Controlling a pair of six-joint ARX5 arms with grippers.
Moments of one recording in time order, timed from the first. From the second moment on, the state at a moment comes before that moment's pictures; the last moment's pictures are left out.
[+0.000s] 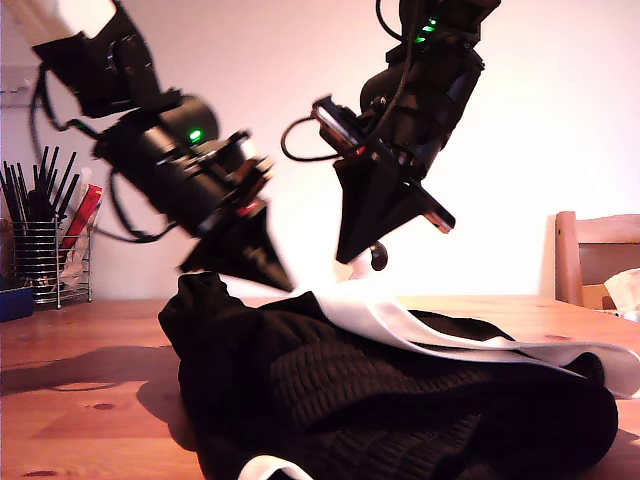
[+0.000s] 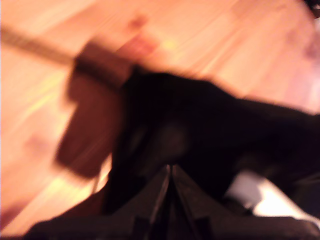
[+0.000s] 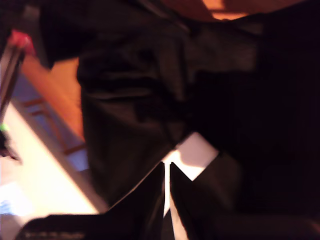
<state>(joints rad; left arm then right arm) -0.41 1.98 1.39 -0.46 0.67 0.09 0.47 2.10 1.83 -1.23 -0.53 -0.12</state>
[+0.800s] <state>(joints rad) -0.44 2.09 1.39 -0.42 0.68 0.07 0.48 2.10 1.71 -0.97 -0.34 -0.16</state>
